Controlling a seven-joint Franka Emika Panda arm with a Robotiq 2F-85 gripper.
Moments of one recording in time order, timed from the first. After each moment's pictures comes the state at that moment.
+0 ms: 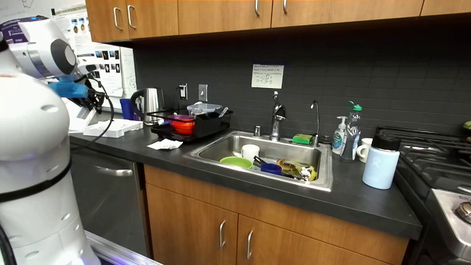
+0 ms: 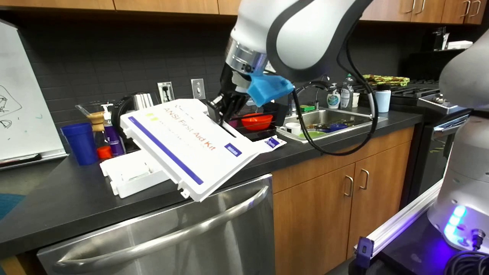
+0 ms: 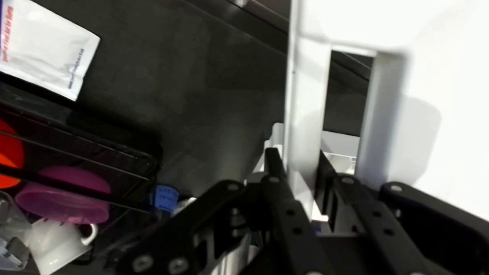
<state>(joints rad) -0.27 -0.36 1.13 -2.54 0.15 2.92 0.34</state>
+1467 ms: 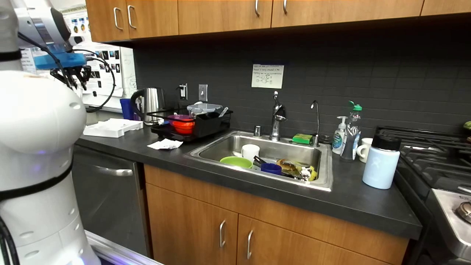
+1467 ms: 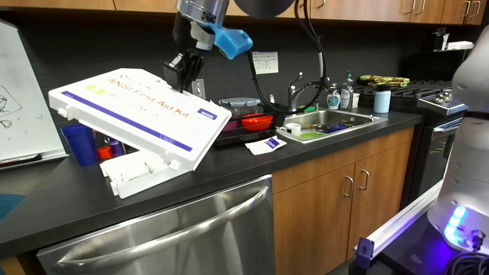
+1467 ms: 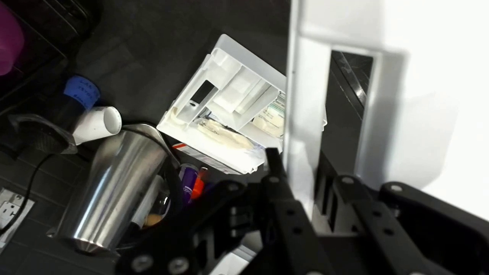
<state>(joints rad) -0.06 -0.16 0.93 -2.21 -0.17 2.66 0.19</state>
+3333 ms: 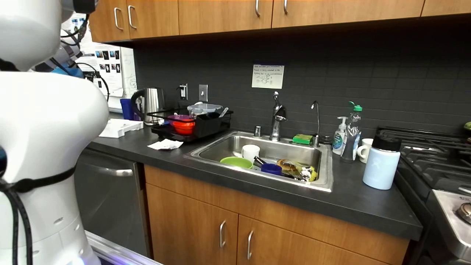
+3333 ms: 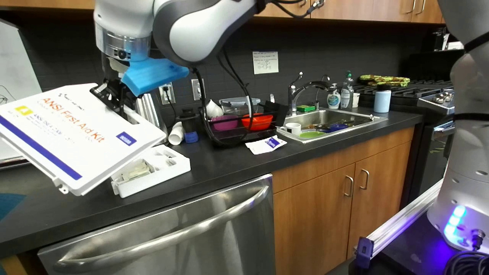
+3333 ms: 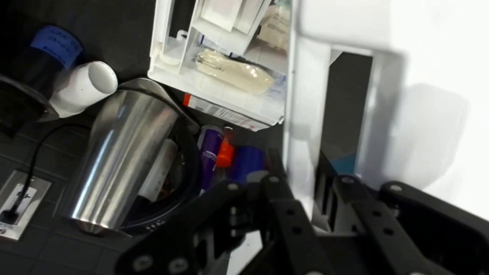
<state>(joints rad) 0.62 0.43 0.36 -1.60 -0.87 2.45 0.86</state>
